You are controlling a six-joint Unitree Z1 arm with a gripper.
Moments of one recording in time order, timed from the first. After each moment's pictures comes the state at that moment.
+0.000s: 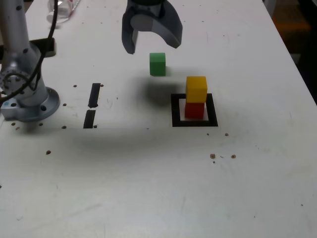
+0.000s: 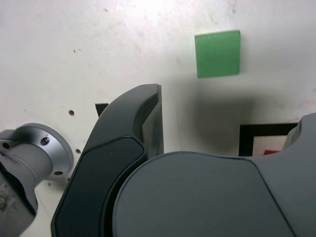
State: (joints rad) arm 0.14 1.73 -1.30 1.25 0.19 0.24
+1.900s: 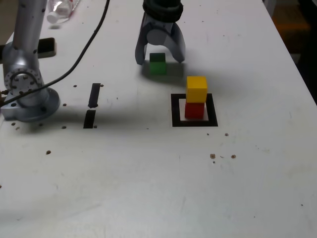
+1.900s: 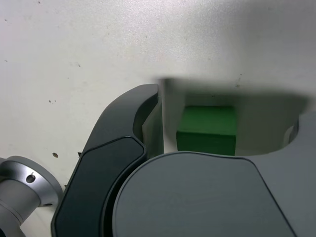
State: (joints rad) arm 0.36 2.01 -1.35 1.15 0.13 0.44
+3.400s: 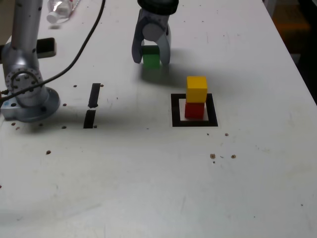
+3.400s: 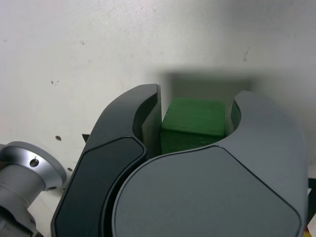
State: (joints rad) arm 0.39 1.94 -1.34 1.19 0.05 0.47
